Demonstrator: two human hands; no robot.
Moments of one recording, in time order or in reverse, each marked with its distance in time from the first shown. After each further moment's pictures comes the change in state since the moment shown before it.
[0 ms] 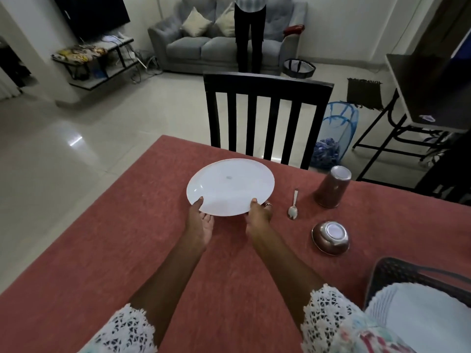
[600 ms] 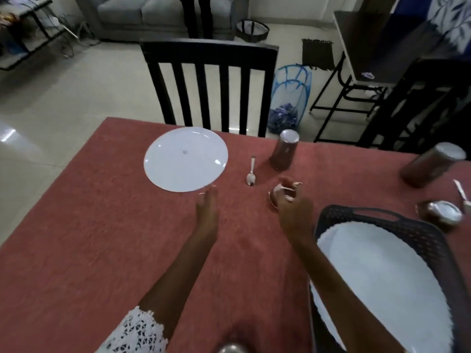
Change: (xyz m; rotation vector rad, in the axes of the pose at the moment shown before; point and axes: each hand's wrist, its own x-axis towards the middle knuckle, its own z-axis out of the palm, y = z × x) left_hand -0.032 -0.084 0.028 0.667 -0.063 0.109; right_hand -0.056 -0.056 -0.152 -0.607 0.159 -0.717
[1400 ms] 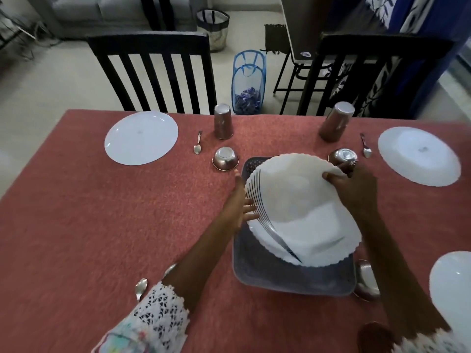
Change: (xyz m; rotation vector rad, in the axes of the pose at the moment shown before) left_hand -0.218 -0.043 0.117 0.122 -0.451 -0.366; right_hand -0.036 0.026 -0.299 -0.421 0.185 0.049
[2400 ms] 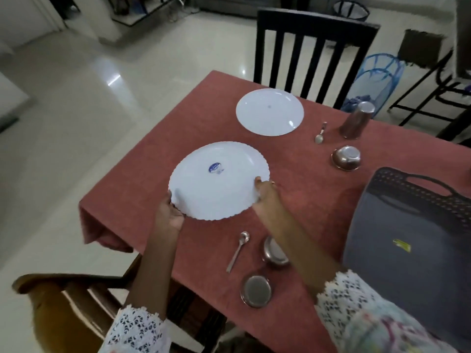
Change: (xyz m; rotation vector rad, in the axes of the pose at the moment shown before) left_hand -0.139 -0.055 -0.352 -1.029 0.564 0.374; right_hand -0.241 -0.202 0.261 0.685 -0.862 0.684
